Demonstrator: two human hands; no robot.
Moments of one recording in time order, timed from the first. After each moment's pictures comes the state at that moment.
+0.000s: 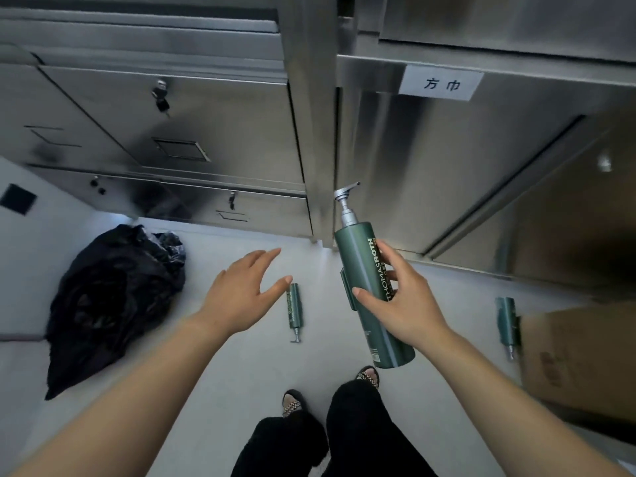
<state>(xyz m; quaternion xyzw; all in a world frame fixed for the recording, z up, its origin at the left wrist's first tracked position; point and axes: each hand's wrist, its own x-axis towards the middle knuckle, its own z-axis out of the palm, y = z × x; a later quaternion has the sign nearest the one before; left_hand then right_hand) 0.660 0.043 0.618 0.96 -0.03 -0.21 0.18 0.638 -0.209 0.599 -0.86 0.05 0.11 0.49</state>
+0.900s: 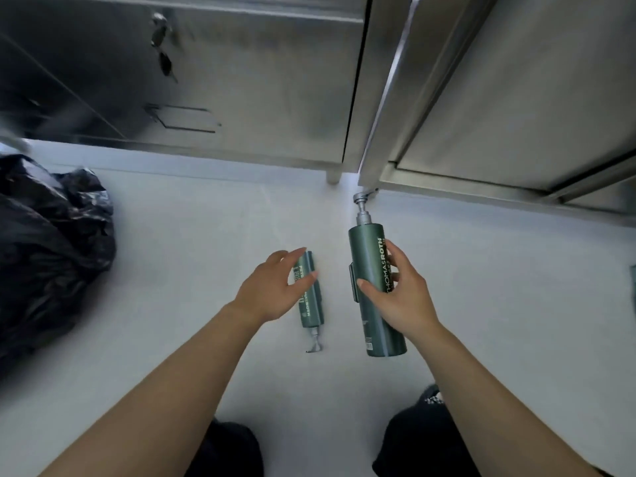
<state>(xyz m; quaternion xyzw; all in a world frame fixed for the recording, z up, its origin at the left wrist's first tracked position) 0.740 0.135 0.082 0.91 -0.01 -0.32 0.27 0.705 -0.086 0.085 -0.84 0.18 0.16 0.48</state>
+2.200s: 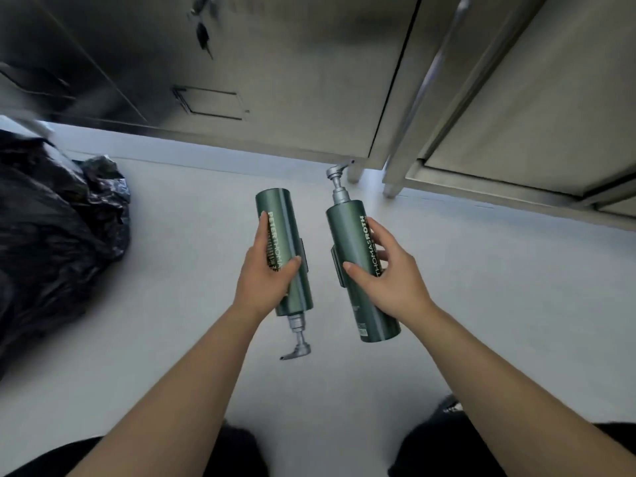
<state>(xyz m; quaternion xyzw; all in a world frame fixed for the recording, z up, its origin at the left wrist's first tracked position) 0.728 0.172 0.054 0.83 0.15 -0.12 0.52 0.724 -0.036 0.071 -0.84 0.07 0.12 0.53</state>
